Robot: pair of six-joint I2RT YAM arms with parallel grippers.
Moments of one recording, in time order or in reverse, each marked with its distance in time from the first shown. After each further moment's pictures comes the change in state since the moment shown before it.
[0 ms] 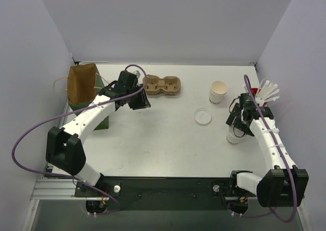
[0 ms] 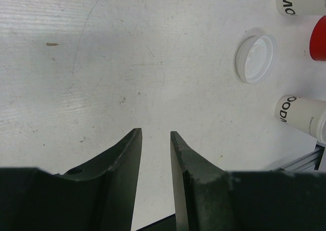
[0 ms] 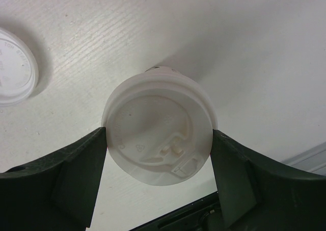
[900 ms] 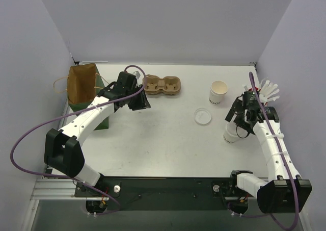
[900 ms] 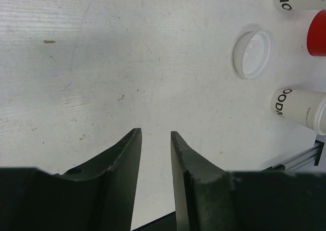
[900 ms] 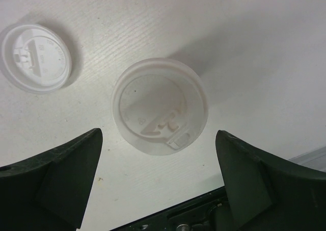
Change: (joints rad) left arm 0.000 -0.028 -0.028 0.007 0.012 0.010; right arm -0.010 -0.047 0.042 -0.036 -0.057 0.009
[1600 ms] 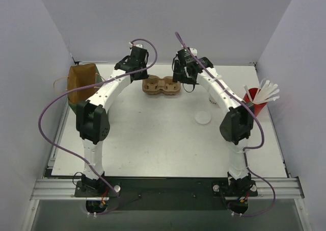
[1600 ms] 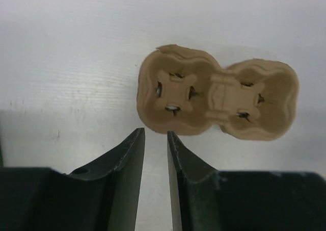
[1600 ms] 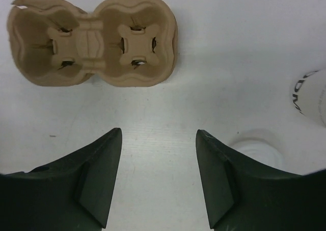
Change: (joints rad) left arm 0.035 0.479 0.631 -0.048 -0.400 0.161; right arm 0.494 0.879 1.054 0.045 0.018 0.005
